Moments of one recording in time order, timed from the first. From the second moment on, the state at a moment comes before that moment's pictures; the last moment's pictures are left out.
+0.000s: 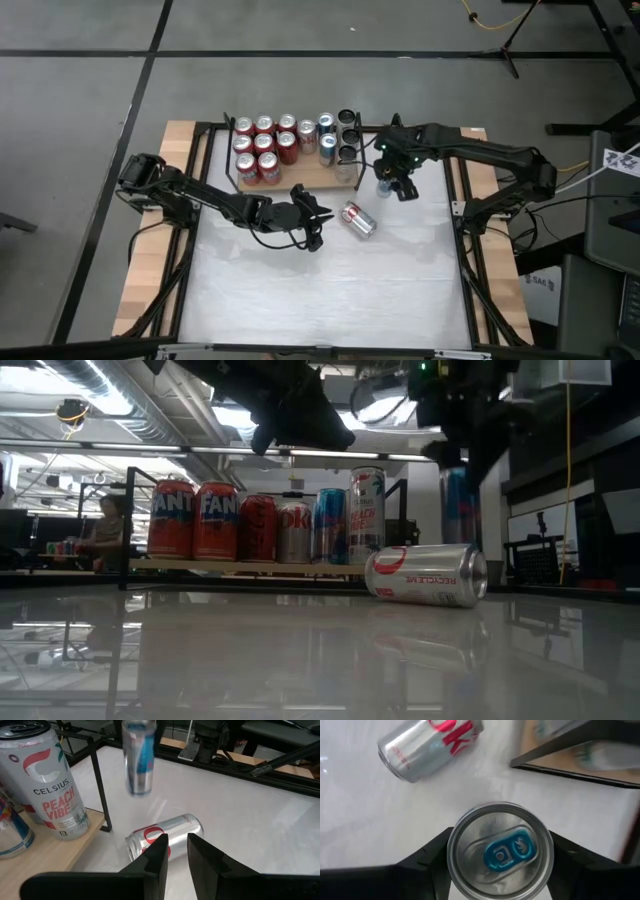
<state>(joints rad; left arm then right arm) -0.19 1.60 0.98 0.16 -0.49 -0.33 -0.35 1.44 1.26 -1.14 -0.11 -0.62</state>
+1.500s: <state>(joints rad) -0.43 1.40 0.98 -0.12 -0.48 -0.28 0.11 1.86 1.60 -0.95 -0.06 -0.15</state>
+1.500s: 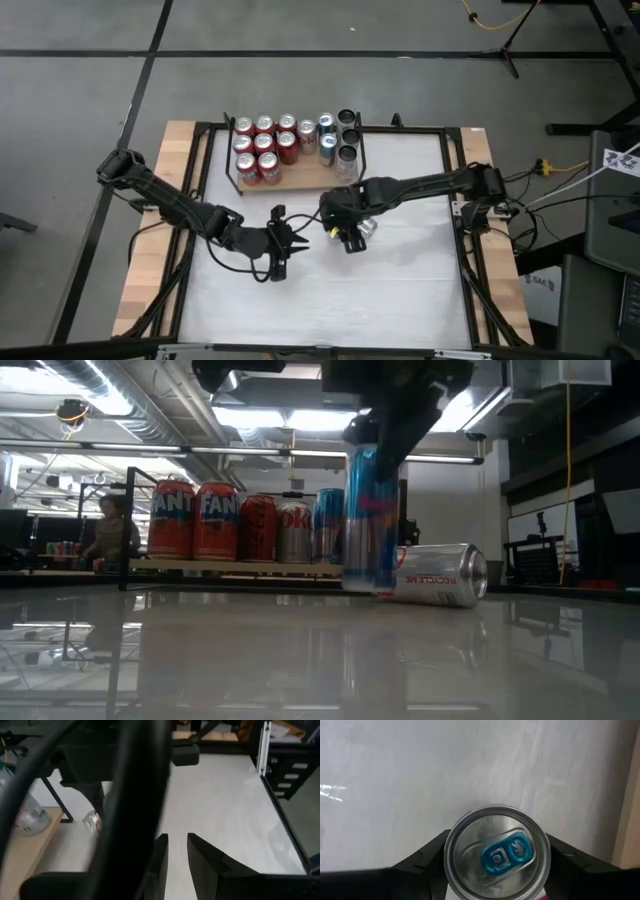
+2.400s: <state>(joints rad) -0.47 1.40 0.98 -0.15 -0.48 -0.28 0.10 1.90 1.60 -0.91 -0.06 -0.16</state>
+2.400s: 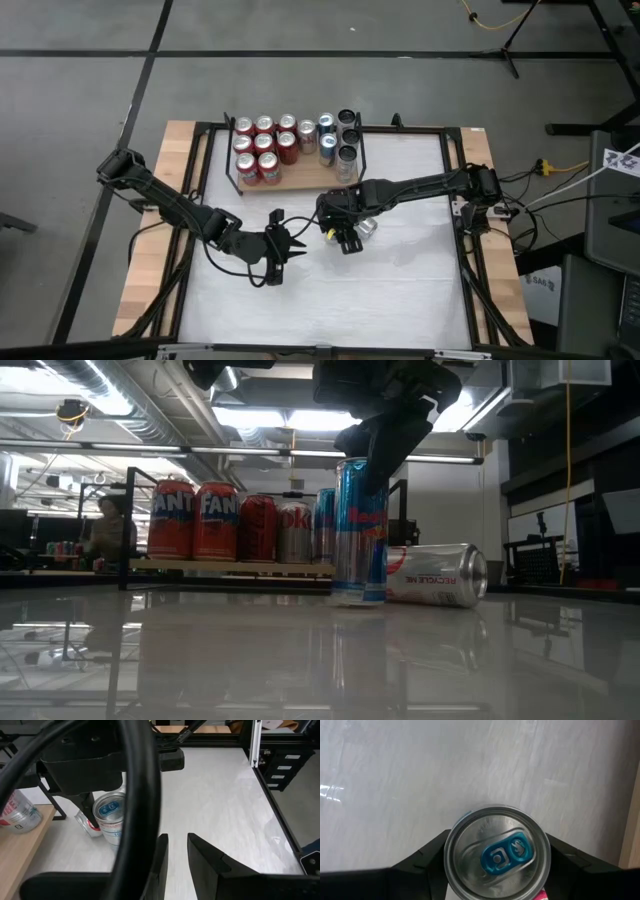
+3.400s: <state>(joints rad) -0.45 1.40 0.98 -0.06 -0.48 -0.28 0.10 1.81 1.65 -0.98 -0.06 -0.16</state>
